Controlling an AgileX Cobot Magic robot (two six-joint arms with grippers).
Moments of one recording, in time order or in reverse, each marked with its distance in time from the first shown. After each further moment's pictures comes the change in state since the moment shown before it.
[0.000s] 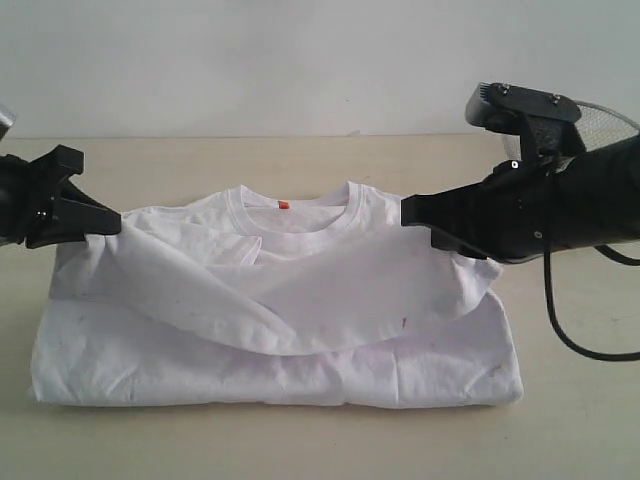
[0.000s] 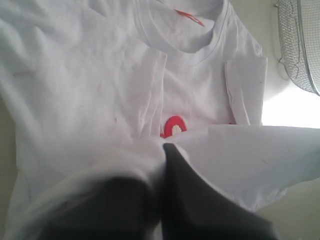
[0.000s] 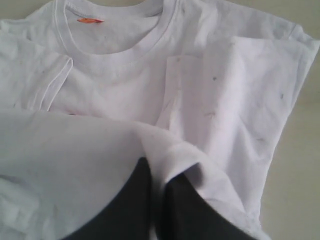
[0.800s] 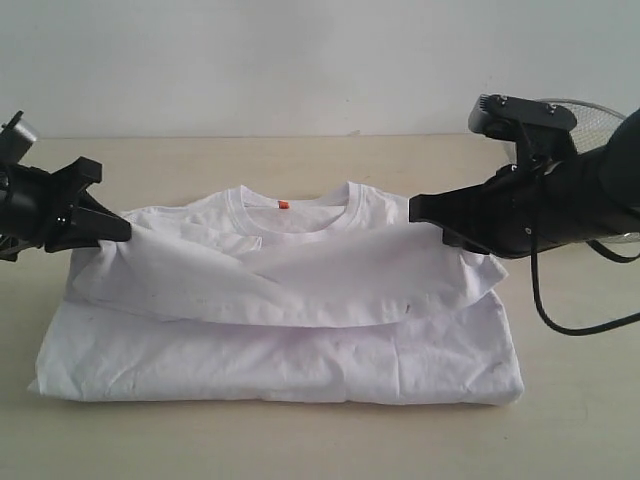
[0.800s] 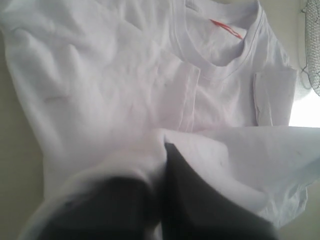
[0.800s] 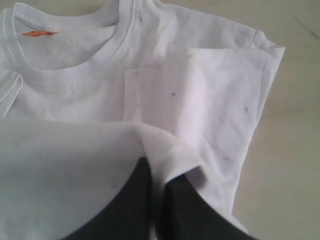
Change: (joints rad) left arm 0.000 0.162 -0.098 0.000 -0.018 0.004; right arm -0.053 0.121 -0.038 -0.004 -0.071 -0.009
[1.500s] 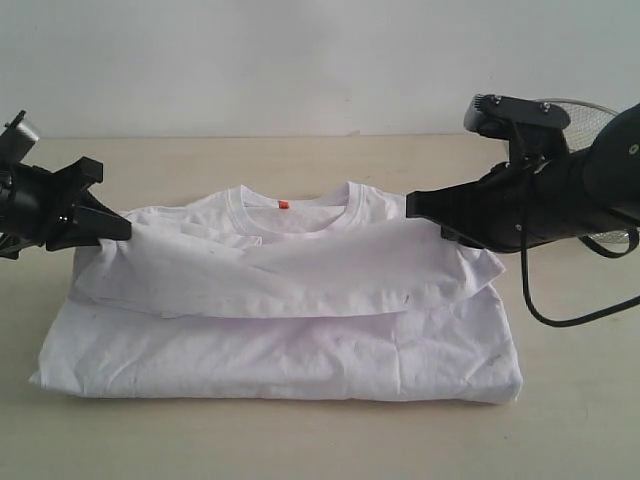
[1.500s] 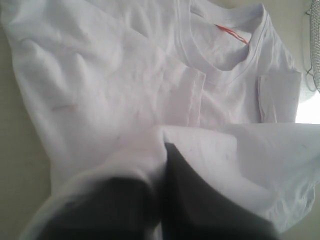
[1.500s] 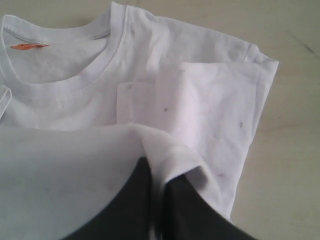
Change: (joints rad) left arm 0.000 0.019 -0.019 0.008 -0.006 0.000; right arm 0.000 0.042 -0.019 0.000 -0.053 -0.002
